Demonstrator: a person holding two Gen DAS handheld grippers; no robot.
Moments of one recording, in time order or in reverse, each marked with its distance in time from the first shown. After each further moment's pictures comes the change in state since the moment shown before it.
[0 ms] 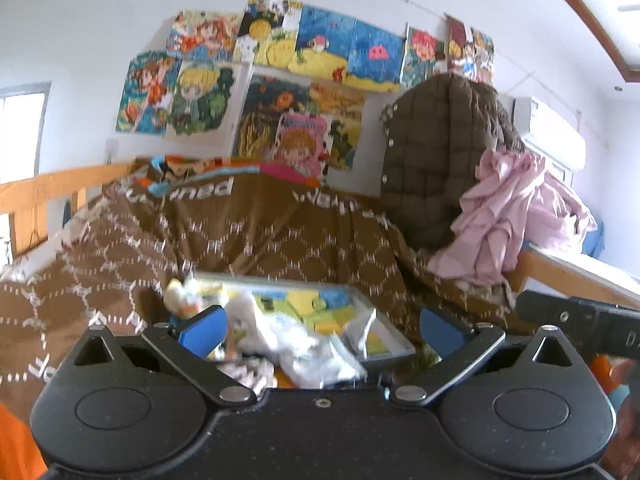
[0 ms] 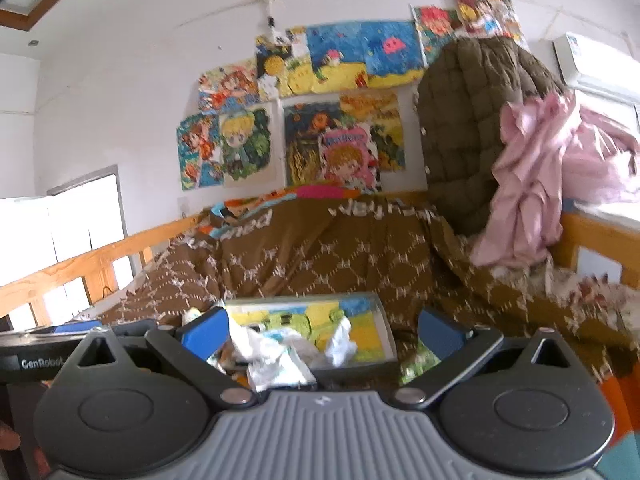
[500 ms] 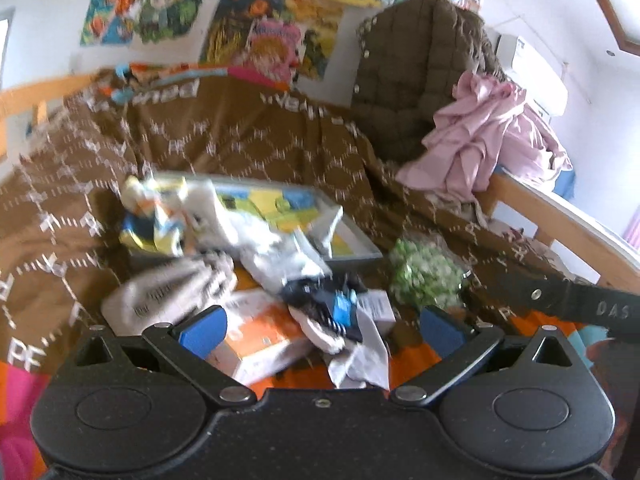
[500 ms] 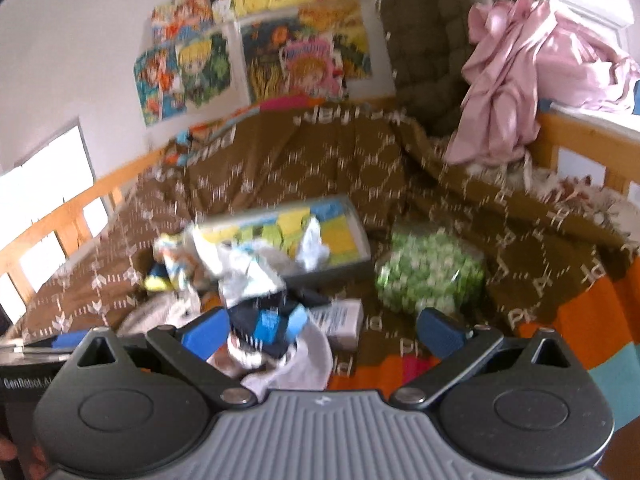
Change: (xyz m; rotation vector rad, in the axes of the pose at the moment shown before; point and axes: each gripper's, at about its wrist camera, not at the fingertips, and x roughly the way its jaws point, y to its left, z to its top) left arm 0.028 0.006 -0.035 -0.050 0.277 -0.128; right arm 0.031 -0.019 -0.029 0.051 0.289 -0.055
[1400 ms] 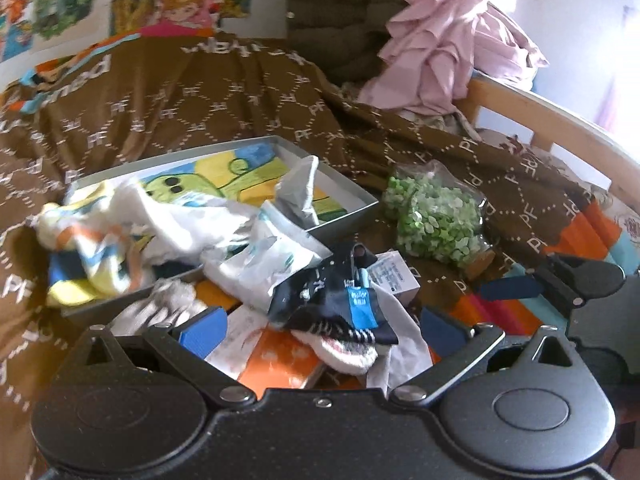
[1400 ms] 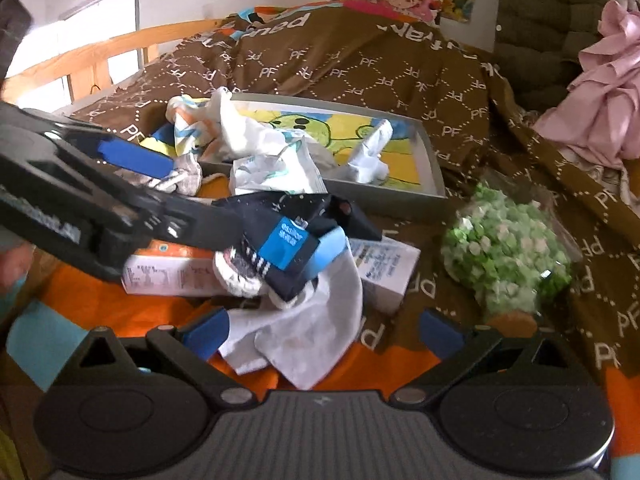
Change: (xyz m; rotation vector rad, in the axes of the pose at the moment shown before) left arm 0.110 0.009 0.033 0.264 0.215 -0.108; right arm 0.108 0.036 -0.023 -0.318 0.197 0.039
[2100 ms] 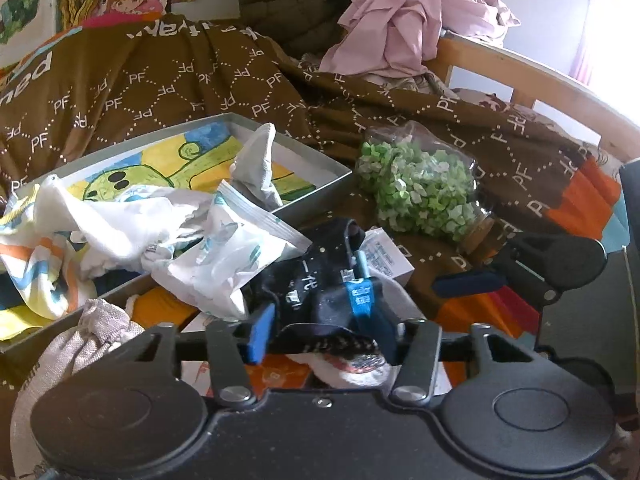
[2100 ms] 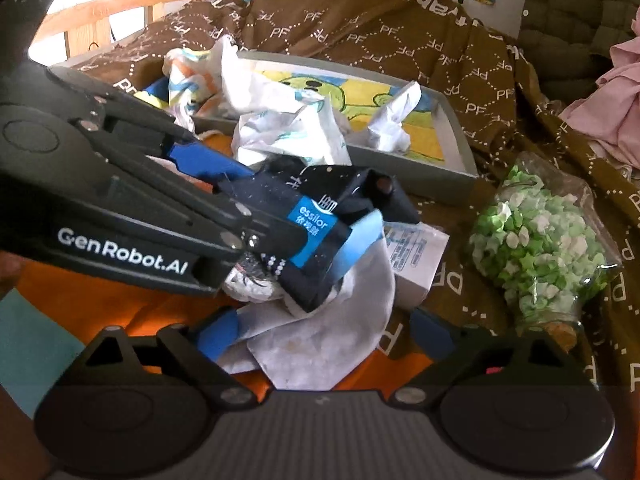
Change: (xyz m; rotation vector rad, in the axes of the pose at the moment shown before) left arm 0.053 -0.007 -0.002 0.098 0.056 -0.064; right arm 0.045 0.011 -0.003 -0.069 0.100 -0.008
